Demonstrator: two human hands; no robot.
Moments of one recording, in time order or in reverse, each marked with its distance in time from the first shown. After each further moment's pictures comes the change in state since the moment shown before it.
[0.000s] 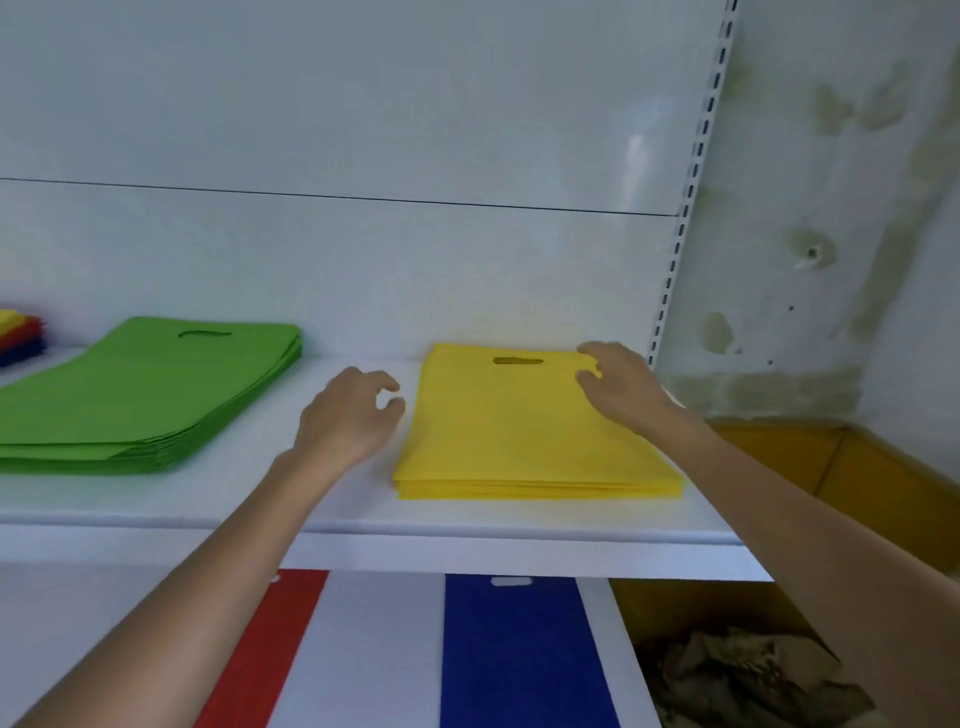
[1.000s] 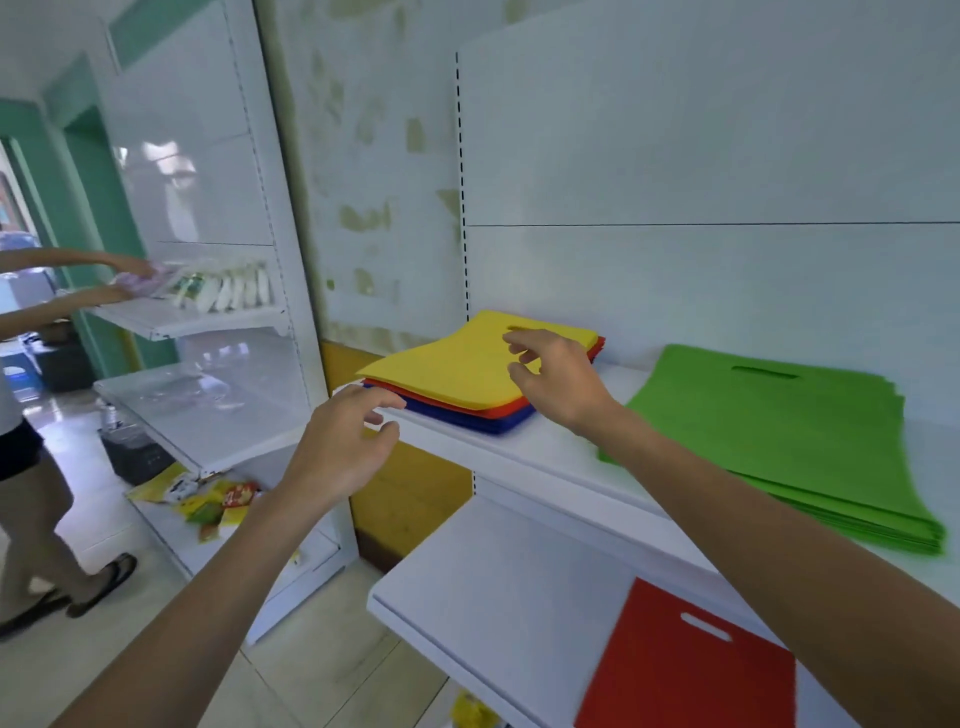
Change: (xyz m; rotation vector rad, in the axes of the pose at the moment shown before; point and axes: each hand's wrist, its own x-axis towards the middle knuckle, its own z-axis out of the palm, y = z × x) left_hand -0.127 -0.452 -0.330 0.019 0.354 -0.280; right_hand -0.054 -0.617 0.232 0.579 -0.176 -0.751
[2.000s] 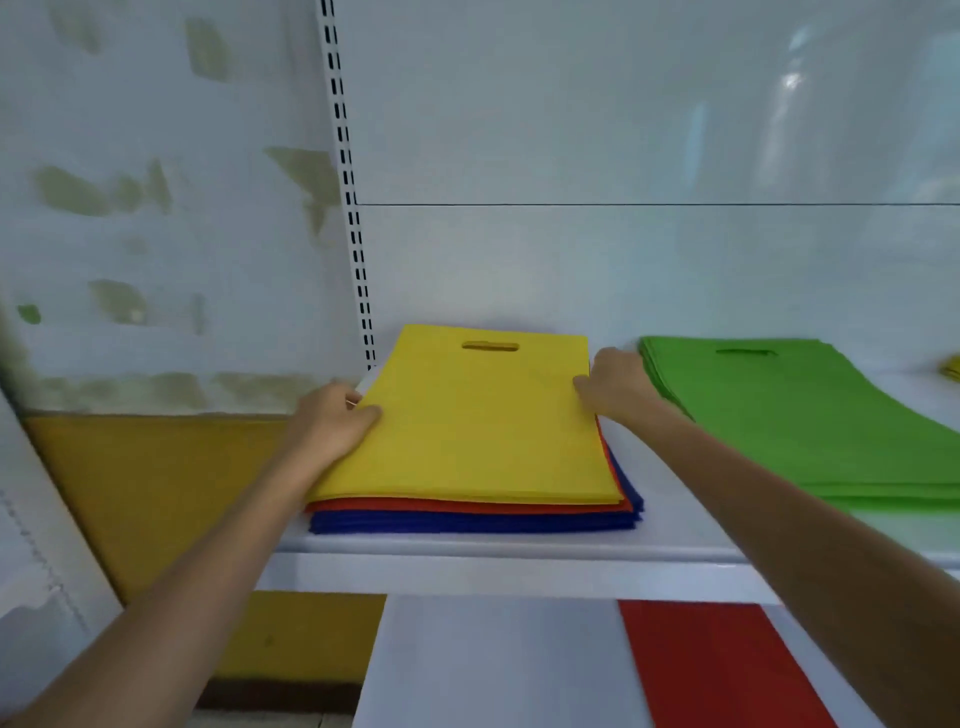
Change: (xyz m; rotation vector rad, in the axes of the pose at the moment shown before) left_hand 0.278 -0.161 0.118 -0.102 -0.422 0.056; right_hand 0.118 0.078 0.075 -0.518 0.150 0.983
